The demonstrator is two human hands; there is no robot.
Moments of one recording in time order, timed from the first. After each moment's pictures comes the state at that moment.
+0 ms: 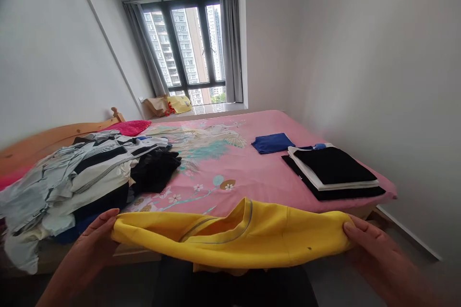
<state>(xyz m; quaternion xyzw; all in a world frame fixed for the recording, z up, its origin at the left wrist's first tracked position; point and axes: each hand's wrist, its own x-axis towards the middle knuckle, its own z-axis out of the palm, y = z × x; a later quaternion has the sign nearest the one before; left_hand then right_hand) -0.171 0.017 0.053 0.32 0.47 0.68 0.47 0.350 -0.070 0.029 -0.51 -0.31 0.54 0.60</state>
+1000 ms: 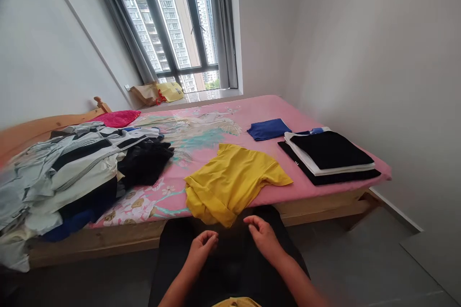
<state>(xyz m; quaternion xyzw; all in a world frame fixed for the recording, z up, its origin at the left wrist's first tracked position) -0.005 0.030 -0.157 0.56 0.56 0.36 0.48 0.228 0.016 -0.142 -0.57 -0.52 0.44 0.45</state>
